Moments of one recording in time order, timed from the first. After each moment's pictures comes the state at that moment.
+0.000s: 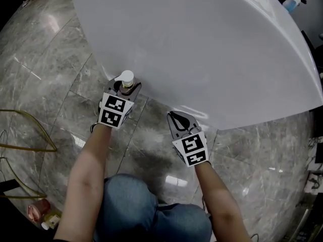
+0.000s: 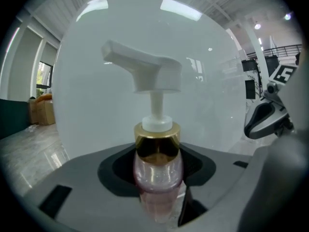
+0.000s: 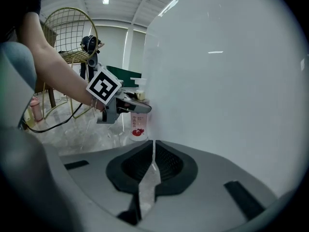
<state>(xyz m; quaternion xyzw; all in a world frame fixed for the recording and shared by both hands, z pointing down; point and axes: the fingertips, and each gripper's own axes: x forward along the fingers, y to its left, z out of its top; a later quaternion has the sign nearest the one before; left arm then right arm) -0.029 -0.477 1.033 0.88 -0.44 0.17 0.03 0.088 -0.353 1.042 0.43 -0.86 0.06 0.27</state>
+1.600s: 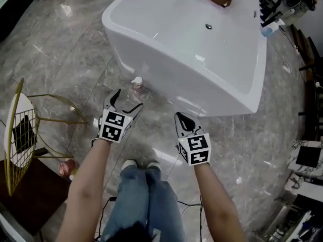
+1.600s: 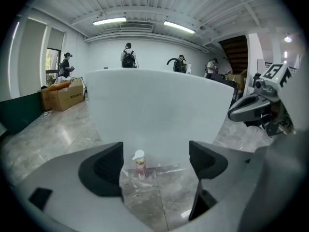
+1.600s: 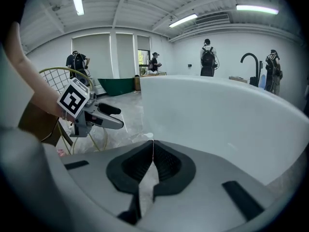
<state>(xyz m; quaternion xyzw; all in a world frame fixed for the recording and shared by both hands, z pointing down) -0.078 -0.336 0.749 0.84 -0.46 0.25 0.17 0.086 -0.281 0.712 0.45 -0.83 0.17 0.28</state>
